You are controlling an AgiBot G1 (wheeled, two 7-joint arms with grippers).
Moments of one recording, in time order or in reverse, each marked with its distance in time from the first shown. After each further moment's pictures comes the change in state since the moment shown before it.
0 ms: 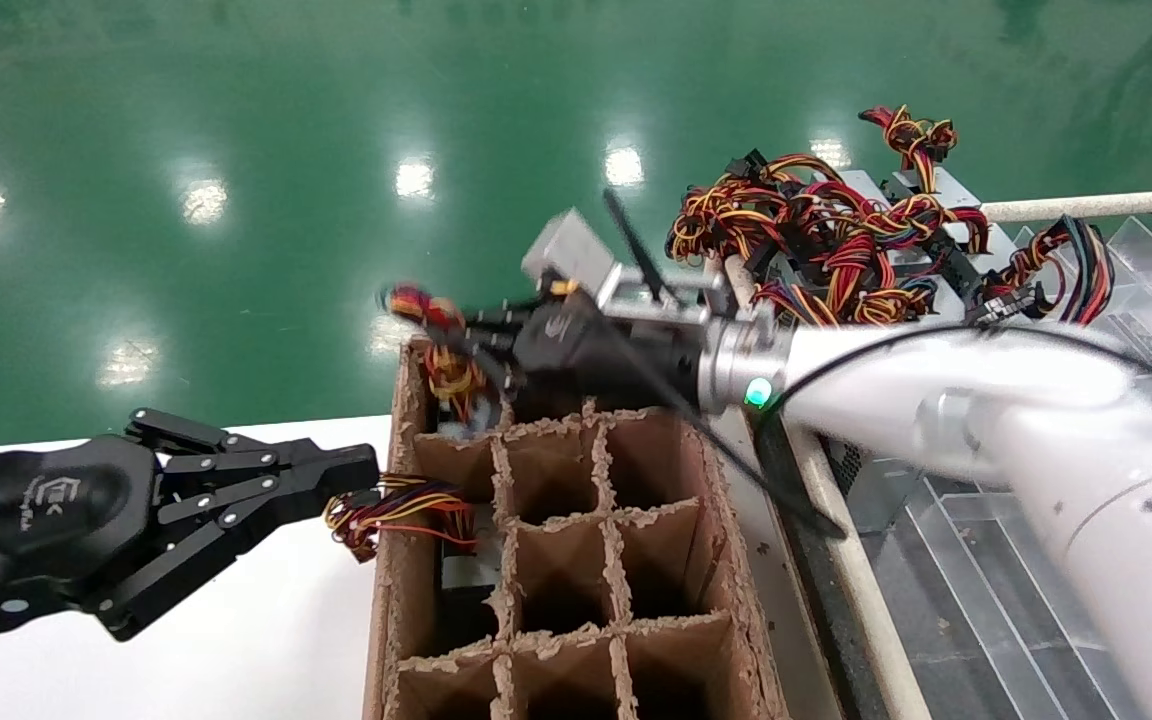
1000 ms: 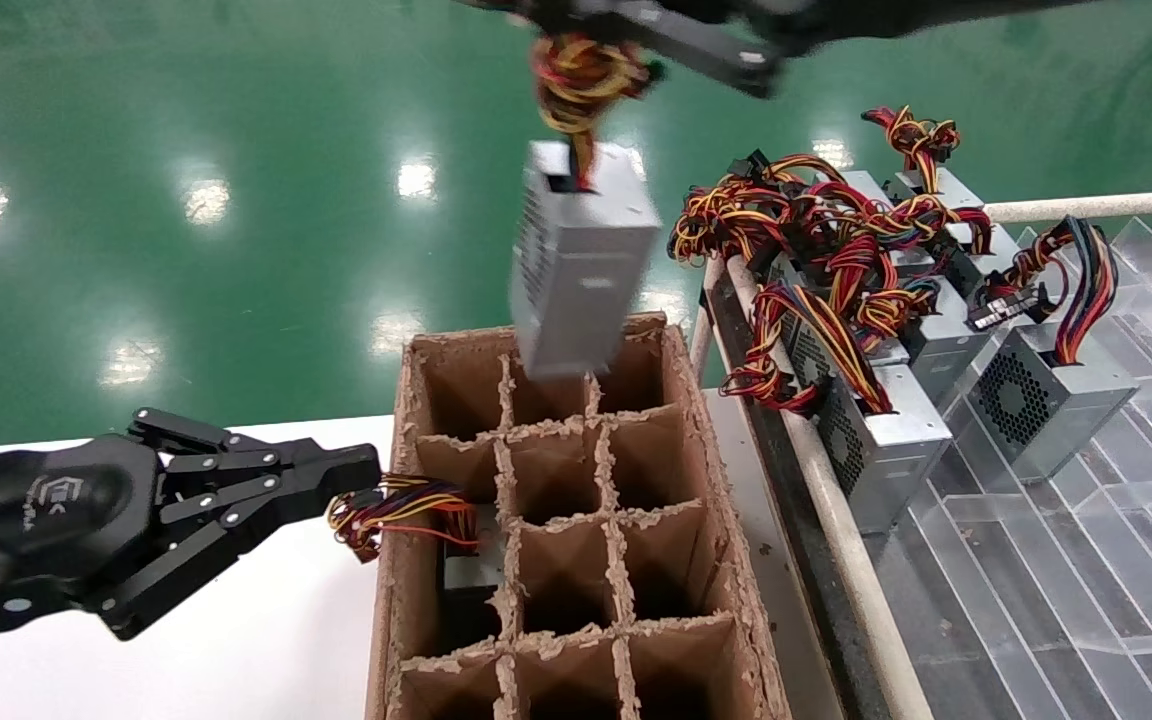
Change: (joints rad) left arm 0.000 0.000 0.000 0.000 0.000 0.000 0.000; right arm 0.477 0.482 -0.059 0.719 -0.169 -0.214 0.410
